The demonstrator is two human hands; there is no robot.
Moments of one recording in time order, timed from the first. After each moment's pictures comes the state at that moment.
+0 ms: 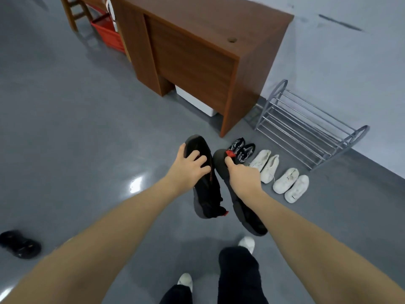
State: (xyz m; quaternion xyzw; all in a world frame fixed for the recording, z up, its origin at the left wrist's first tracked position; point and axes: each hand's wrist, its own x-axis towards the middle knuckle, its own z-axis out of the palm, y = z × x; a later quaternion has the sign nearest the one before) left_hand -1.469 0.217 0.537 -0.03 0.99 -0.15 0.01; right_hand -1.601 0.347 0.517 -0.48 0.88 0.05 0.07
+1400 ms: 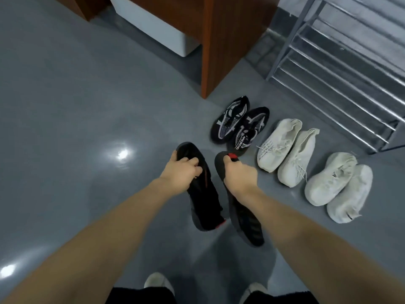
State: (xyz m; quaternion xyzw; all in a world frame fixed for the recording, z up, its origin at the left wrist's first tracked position) left_hand -1.775 0.083 -0.045 -0.08 0.96 0.06 0.25; right_hand -1.887 0.219 -0.037 -0.39 0.89 0.08 0.21
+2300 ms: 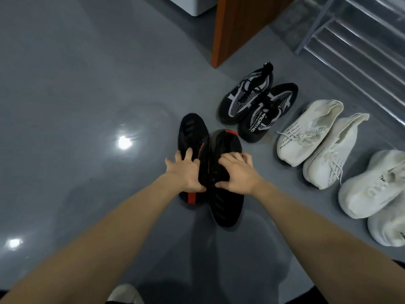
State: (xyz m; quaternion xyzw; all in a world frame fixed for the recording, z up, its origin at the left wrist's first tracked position) left_hand -1.783 0.121 -0.196 -0.28 0.88 0.16 0.35; right_hand -1.915 0.243 -0.211 -0.59 0.77 -0.01 0.25
